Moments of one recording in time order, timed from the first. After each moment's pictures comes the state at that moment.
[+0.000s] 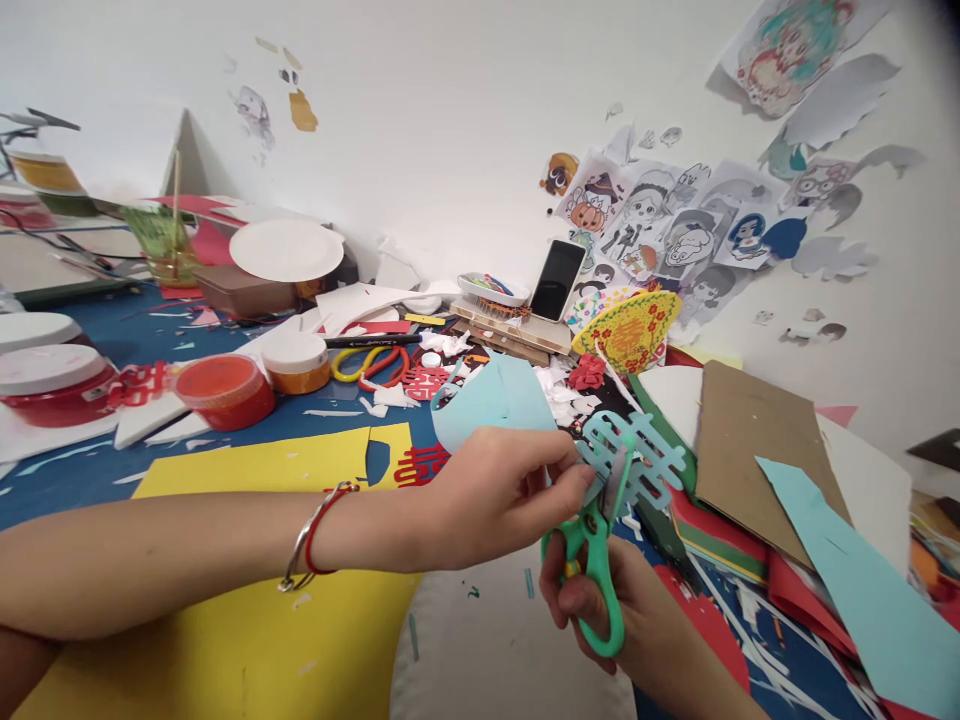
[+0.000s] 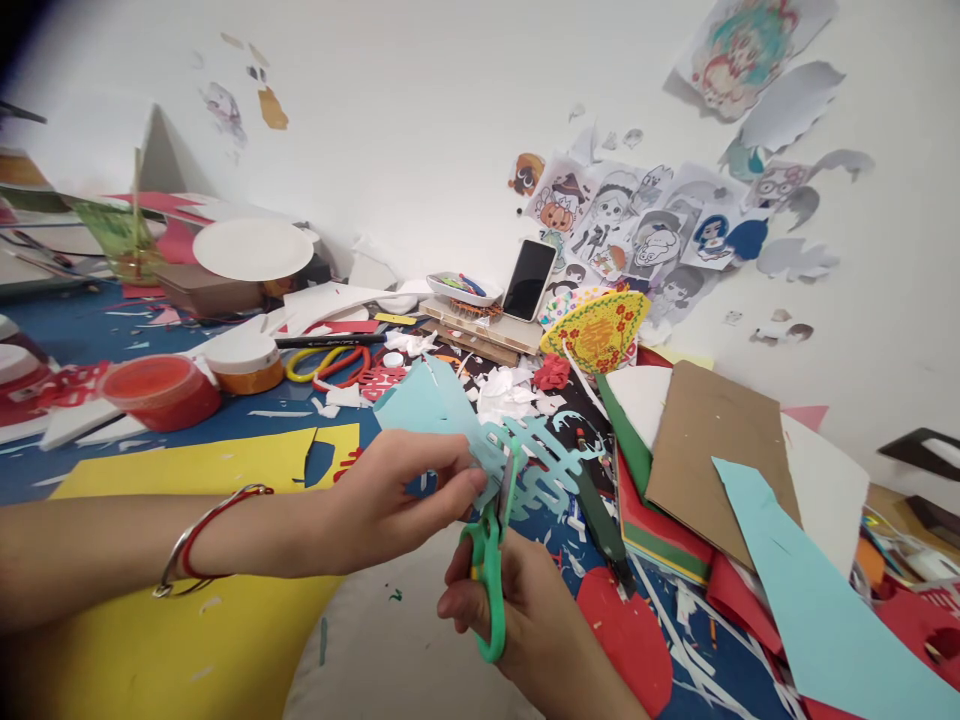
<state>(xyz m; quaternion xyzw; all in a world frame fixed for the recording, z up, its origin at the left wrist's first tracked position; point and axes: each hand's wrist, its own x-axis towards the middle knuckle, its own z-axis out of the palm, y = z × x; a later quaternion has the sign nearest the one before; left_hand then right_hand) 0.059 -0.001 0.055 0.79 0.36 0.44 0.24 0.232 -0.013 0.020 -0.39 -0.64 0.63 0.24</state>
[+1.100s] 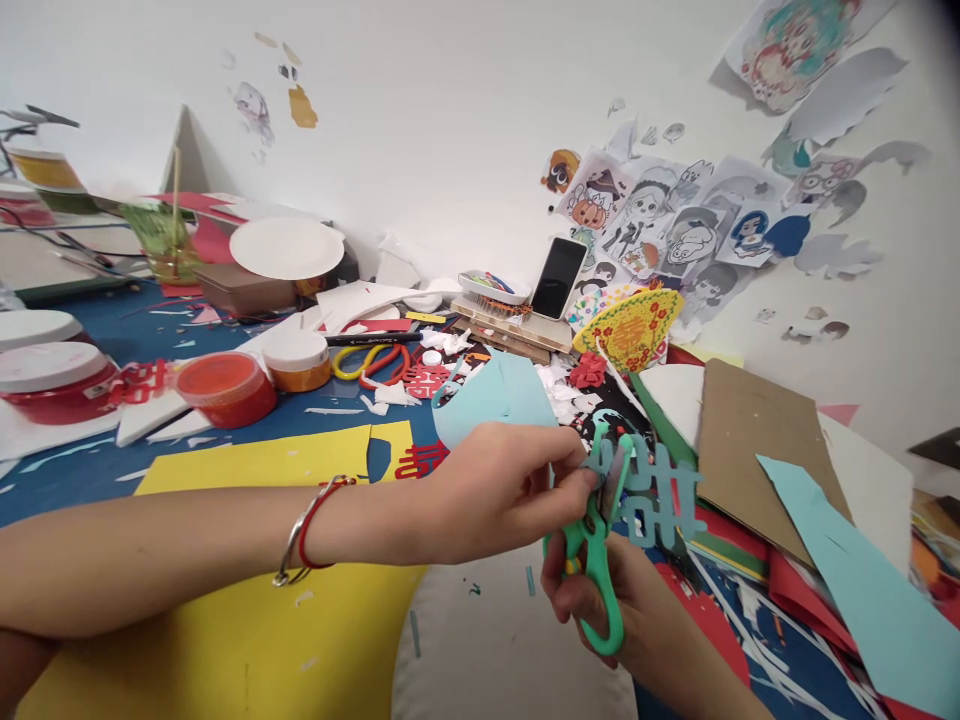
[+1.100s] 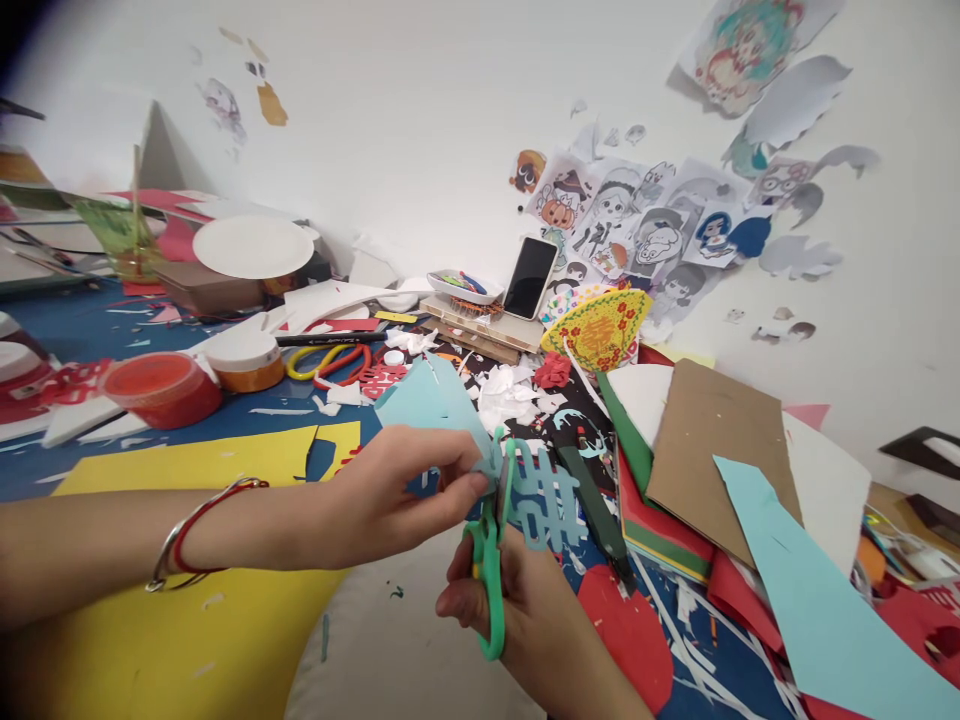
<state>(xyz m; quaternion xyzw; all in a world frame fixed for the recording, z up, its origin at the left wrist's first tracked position) 0.056 0.000 0.060 0.81 0.35 0.42 0.24 0.236 -0.015 0.021 -0.42 -0.66 0.59 0.20</state>
